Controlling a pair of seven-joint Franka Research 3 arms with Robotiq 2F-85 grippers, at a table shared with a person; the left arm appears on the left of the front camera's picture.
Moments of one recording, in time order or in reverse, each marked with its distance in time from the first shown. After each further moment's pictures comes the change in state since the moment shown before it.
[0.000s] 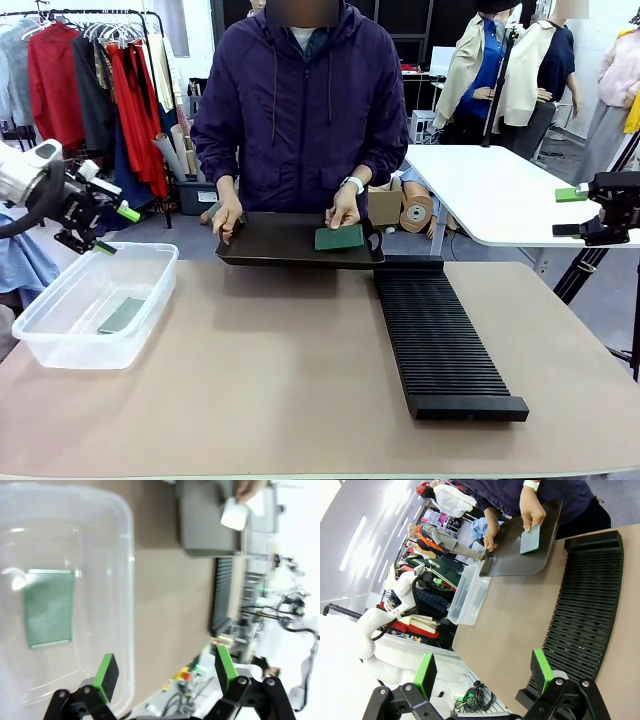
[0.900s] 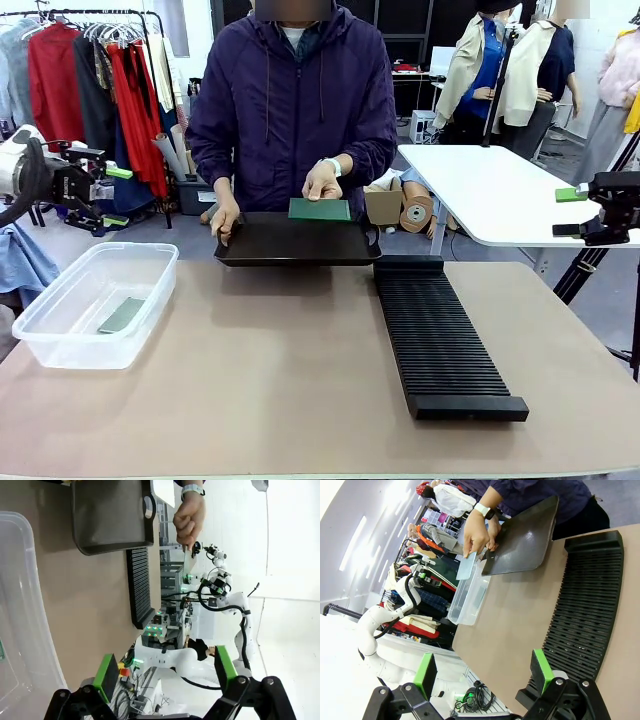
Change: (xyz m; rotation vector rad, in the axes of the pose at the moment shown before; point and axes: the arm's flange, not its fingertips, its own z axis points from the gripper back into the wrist) left arm 0.005 -0.009 0.015 -0.392 0.049 -0.007; right arm 0.000 0.000 0.000 0.000 0.000 0.000
